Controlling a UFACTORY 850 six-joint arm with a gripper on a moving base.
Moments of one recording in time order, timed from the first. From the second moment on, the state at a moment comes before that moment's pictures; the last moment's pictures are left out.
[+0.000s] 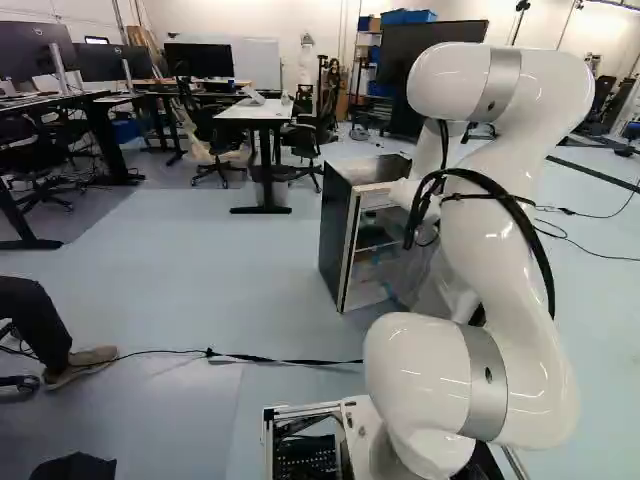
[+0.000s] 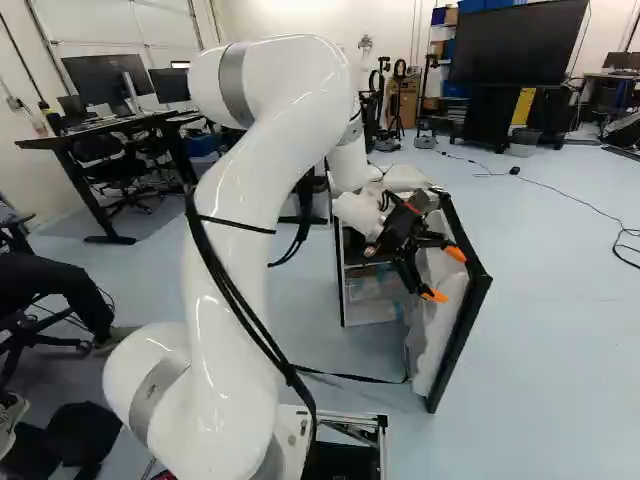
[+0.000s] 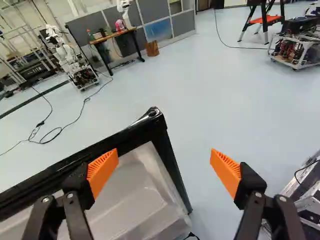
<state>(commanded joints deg) -22.6 -37.8 -60.6 102.8 70.2 -8.4</state>
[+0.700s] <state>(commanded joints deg) -30.2 -42.8 -70.1 102.8 70.2 -8.4</state>
